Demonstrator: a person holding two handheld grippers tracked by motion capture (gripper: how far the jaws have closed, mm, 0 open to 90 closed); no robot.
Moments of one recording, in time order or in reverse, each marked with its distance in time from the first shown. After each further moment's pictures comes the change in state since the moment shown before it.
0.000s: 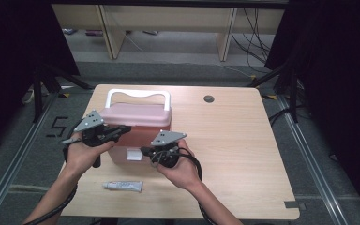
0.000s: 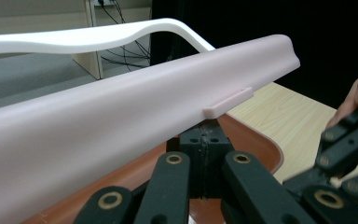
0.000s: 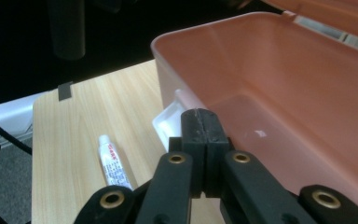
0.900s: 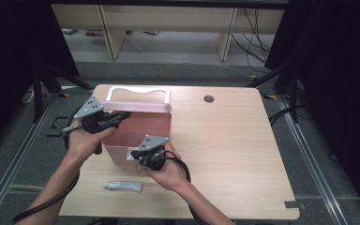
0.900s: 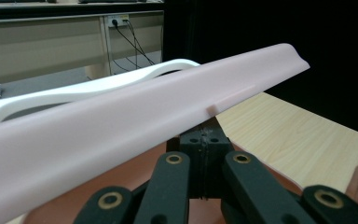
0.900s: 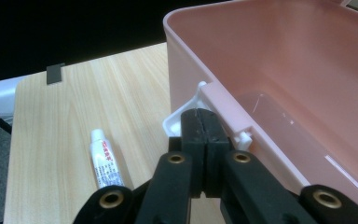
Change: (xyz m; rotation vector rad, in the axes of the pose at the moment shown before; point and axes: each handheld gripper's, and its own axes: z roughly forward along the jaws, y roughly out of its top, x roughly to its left) left arm 0.012 0.030 0.009 -0.057 0.050 0.038; right arm 0.012 -0.005 0.038 0.049 -0.005 -0.059
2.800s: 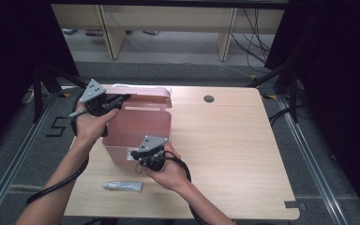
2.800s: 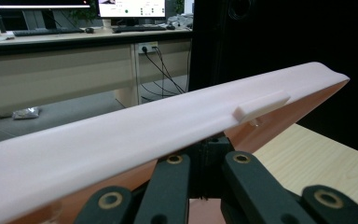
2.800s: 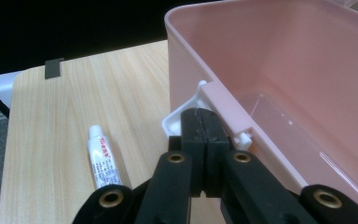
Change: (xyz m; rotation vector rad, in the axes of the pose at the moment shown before) left arm 0.020 0.024 0.029 -0.100 0.111 0.020; right arm 0.000 -0.001 0.001 0.003 -0.005 -0.027
